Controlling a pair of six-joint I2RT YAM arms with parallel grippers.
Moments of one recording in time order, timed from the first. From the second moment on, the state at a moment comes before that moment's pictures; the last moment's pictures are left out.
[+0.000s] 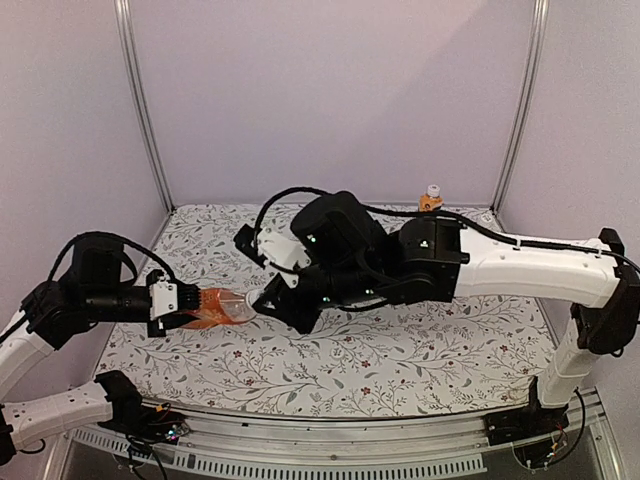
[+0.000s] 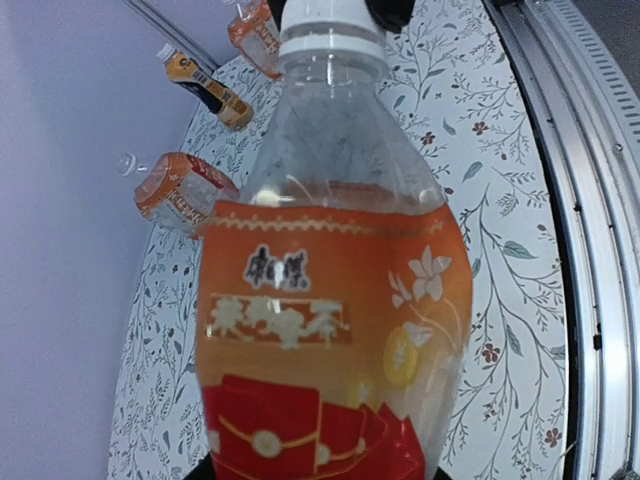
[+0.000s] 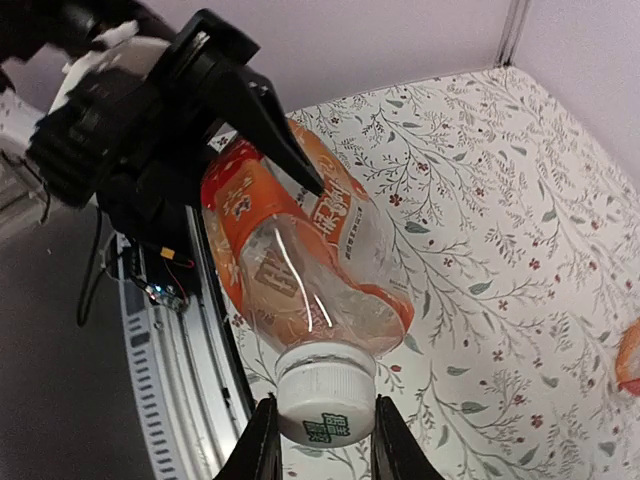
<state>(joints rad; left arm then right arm) -0.62 0.61 0.70 -0.65 0.30 0.88 1.31 1.77 1.71 -0.53 0.01 0.19</state>
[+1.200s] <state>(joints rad) -0.62 0.62 0.73 -0.83 0.47 0.93 1.57 1.63 1.26 0.02 0.61 -1.28</state>
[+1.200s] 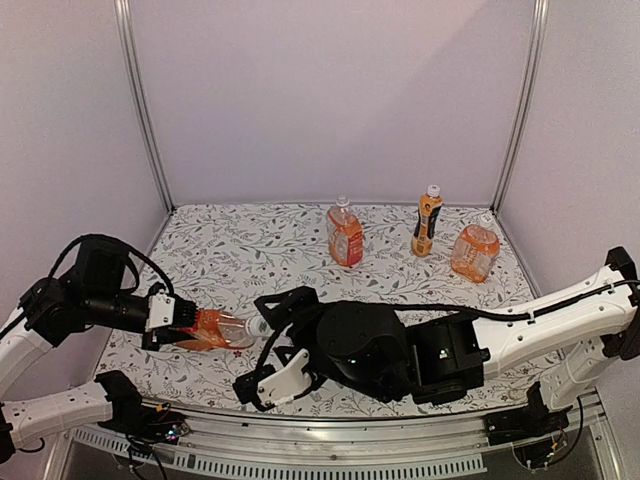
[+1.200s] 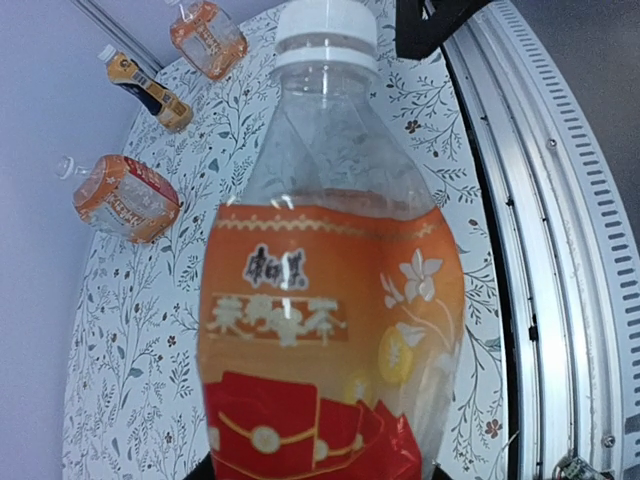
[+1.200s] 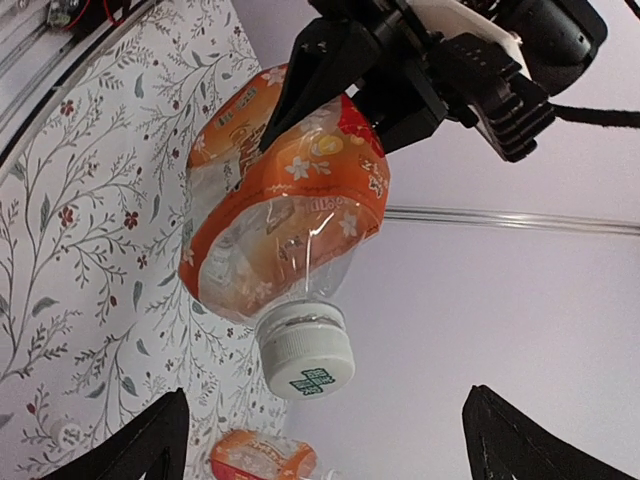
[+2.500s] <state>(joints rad) -0.61 0.61 0.72 -0.68 0.37 0.82 1.22 1.77 1.68 -0.51 -0.20 0.33</state>
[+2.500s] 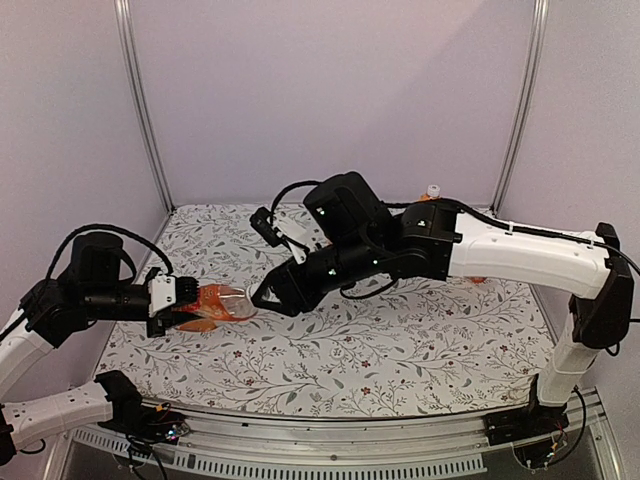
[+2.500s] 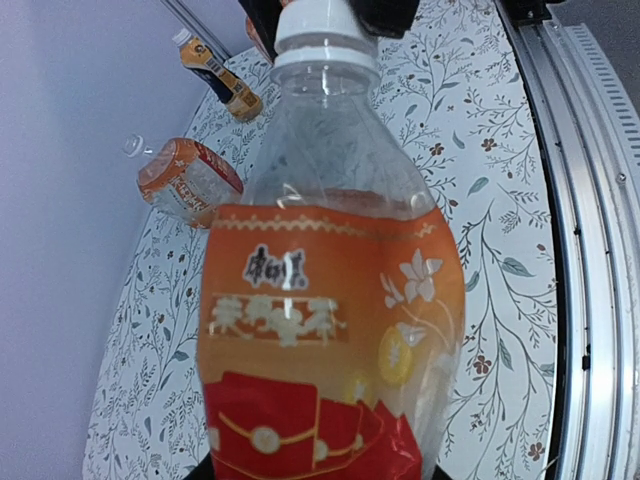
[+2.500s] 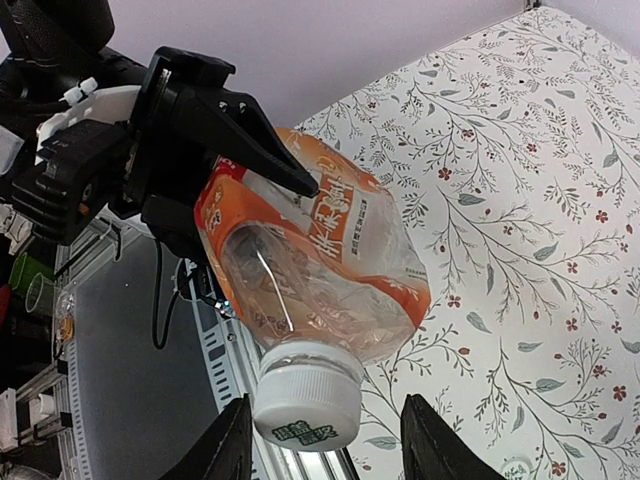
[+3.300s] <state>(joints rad) -0.64 0.60 0.69 -0.70 0.52 1.01 1.49 1.61 1.39 -0.31 0.25 -0.54</state>
